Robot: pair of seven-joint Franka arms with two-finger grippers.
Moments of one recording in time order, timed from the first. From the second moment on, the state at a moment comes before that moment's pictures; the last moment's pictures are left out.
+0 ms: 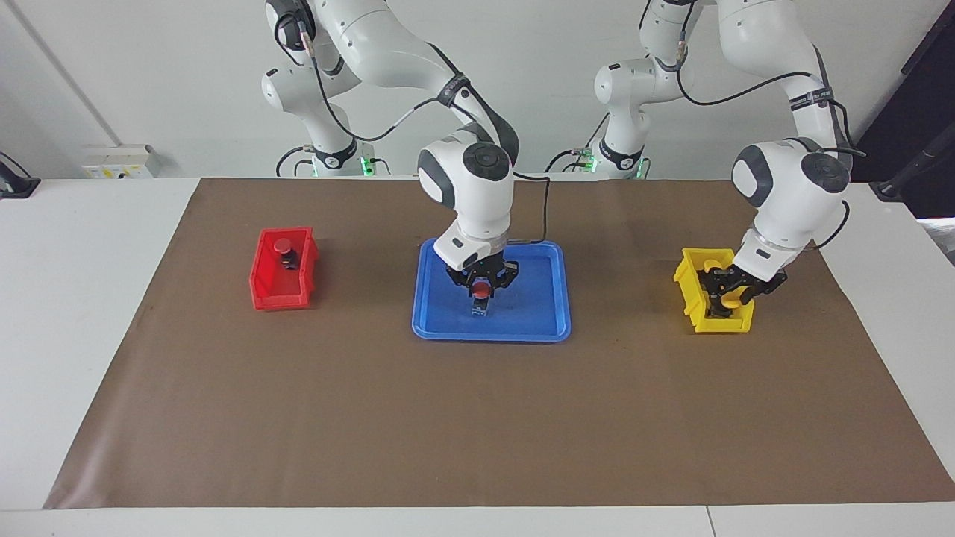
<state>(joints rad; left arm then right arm) 0.06 0.11 -0.02 -2.10 0.02 2.28 0.12 0.60 0.43 0.02 -1.65 -0.04 2.10 0.74</state>
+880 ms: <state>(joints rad) 0.06 0.12 -0.02 -2.11 0.02 2.30 0.05 0.58 0.41 0.01 -1.65 -0.04 2.12 0.74</state>
